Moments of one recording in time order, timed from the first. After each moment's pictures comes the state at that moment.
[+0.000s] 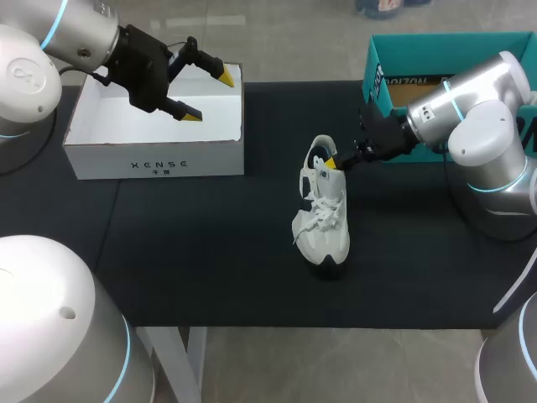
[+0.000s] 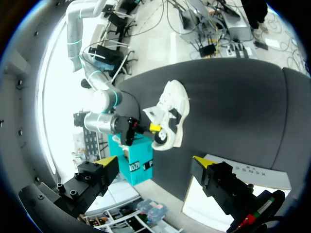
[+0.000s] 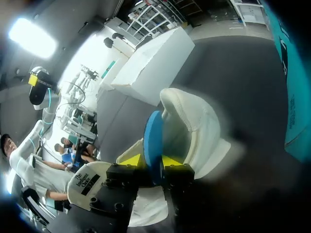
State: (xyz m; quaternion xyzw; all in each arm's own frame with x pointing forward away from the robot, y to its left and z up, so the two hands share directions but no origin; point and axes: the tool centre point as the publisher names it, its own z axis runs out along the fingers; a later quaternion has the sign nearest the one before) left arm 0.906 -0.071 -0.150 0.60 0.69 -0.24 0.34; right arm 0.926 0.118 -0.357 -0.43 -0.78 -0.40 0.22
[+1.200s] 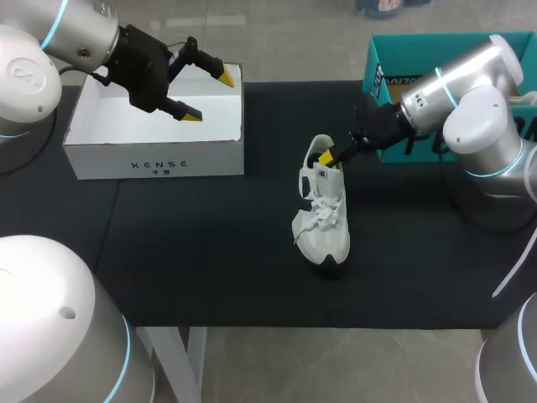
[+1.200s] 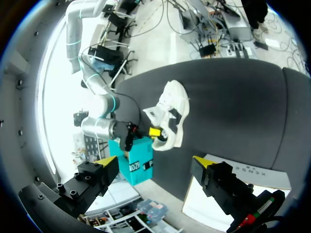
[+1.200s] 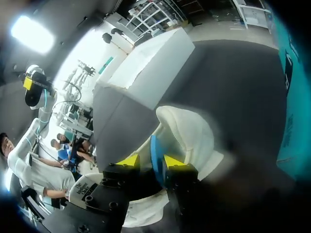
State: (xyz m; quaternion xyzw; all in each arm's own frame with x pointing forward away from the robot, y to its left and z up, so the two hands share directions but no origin) left arm 0.906 -0.071 -0.150 0.60 0.69 -0.24 0.34; right arm 0.944 0.120 -0.351 -0.43 -0.80 -0.38 0.21
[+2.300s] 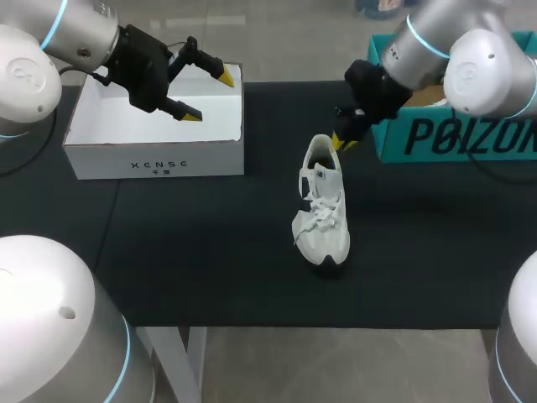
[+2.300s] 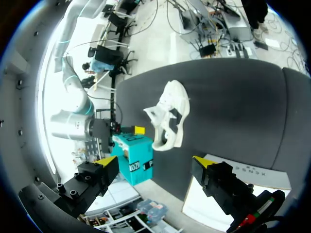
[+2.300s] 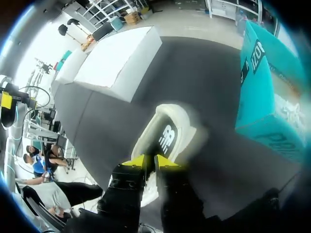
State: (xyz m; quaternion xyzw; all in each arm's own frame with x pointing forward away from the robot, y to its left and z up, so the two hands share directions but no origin) left arm 0.906 -0.071 -0.149 0.60 0.69 -0.24 0.34; right arm 0.925 0.100 -0.290 -0.54 -0.81 -0.20 0.10
